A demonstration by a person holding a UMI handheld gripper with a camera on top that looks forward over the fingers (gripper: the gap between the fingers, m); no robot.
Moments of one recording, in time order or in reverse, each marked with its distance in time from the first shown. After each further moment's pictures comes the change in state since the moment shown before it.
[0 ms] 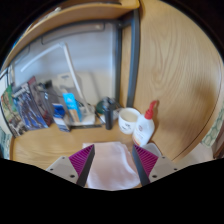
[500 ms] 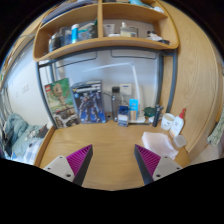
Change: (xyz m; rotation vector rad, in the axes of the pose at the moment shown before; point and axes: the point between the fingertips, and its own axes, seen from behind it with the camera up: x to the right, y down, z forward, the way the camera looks) arm -0.217 0.046 -0.208 0.106 -0.265 -0.100
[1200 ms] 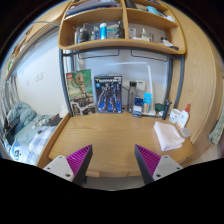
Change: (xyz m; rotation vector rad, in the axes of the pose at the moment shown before) arm -0.085 0.076 -0.071 0.000 -0.058 -0.078
